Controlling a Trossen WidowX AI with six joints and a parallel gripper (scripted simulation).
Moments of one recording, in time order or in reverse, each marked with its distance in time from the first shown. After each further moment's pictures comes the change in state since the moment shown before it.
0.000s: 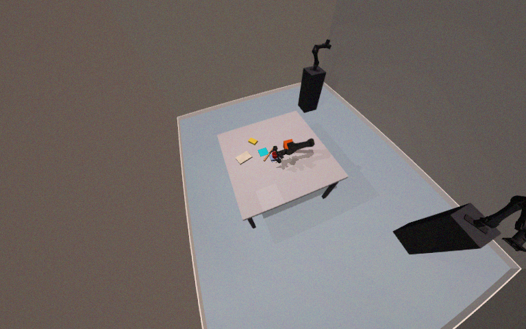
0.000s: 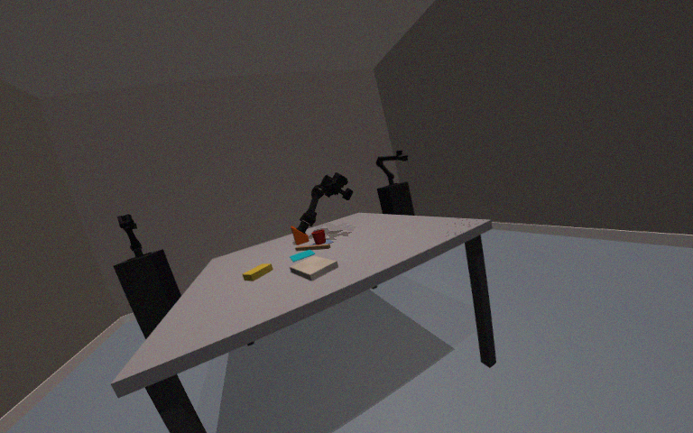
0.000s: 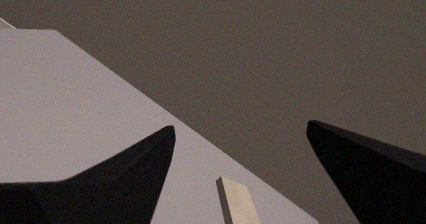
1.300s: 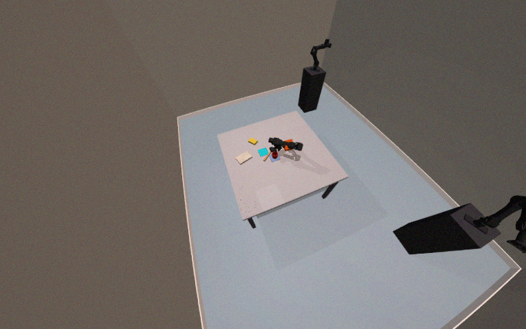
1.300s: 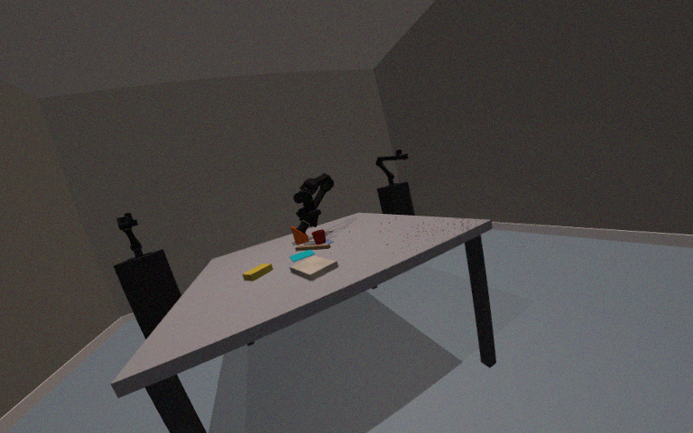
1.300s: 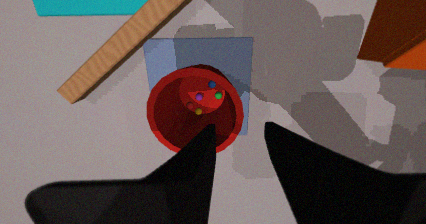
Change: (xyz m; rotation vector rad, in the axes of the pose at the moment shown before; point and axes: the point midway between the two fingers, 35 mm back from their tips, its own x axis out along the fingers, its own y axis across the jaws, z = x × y) arm -0.128 -0.016 -0.226 1.697 1.728 -0.726
